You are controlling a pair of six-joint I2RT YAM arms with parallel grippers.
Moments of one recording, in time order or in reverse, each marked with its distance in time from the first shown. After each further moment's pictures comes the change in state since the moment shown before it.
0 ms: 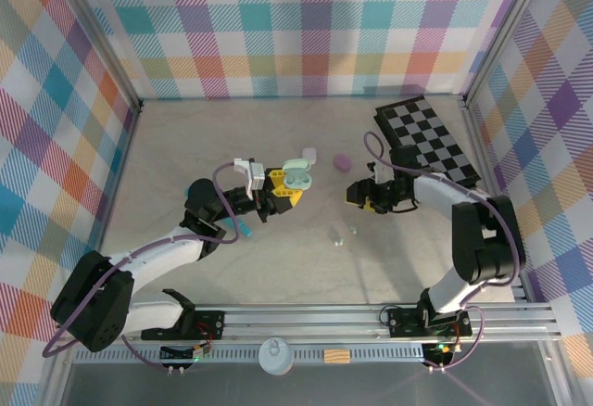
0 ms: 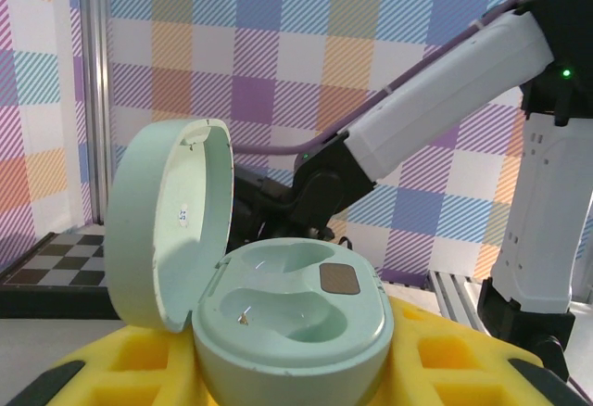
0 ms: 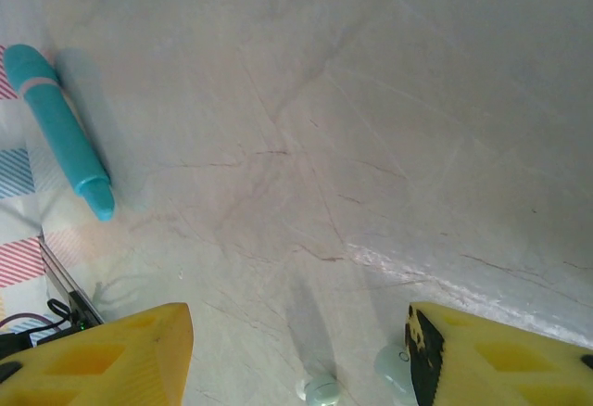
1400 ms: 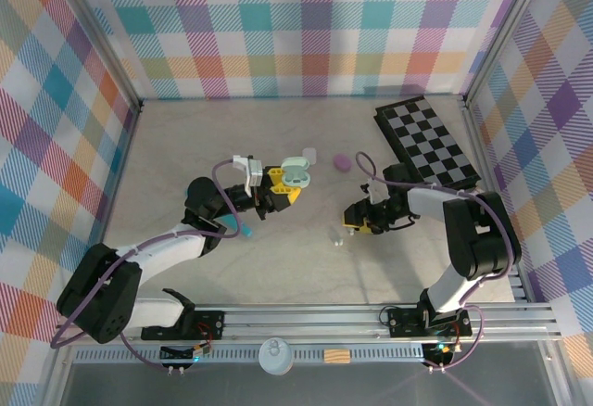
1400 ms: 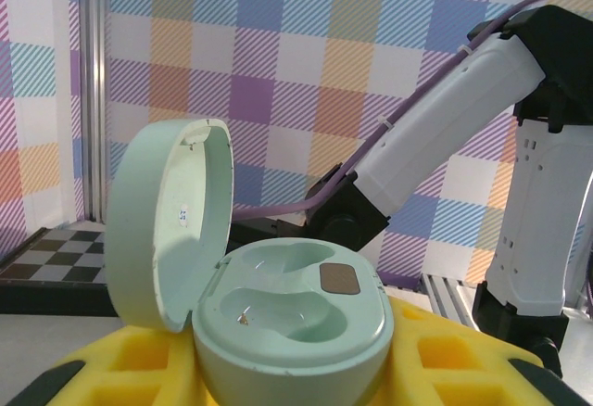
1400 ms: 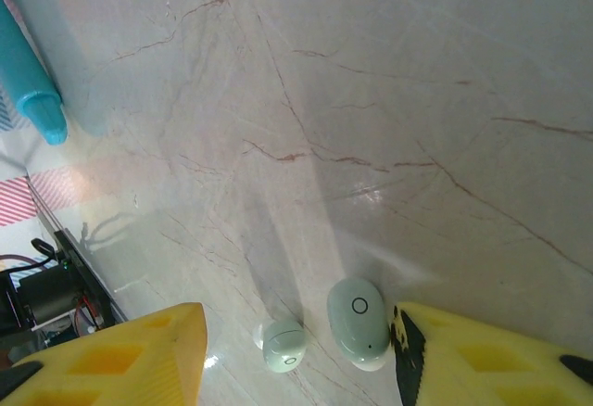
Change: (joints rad) left arm 0.037 0.055 0.002 0.082 0.045 -0.060; right arm 0.034 0.019 -0.138 0.035 -0.052 -0.045
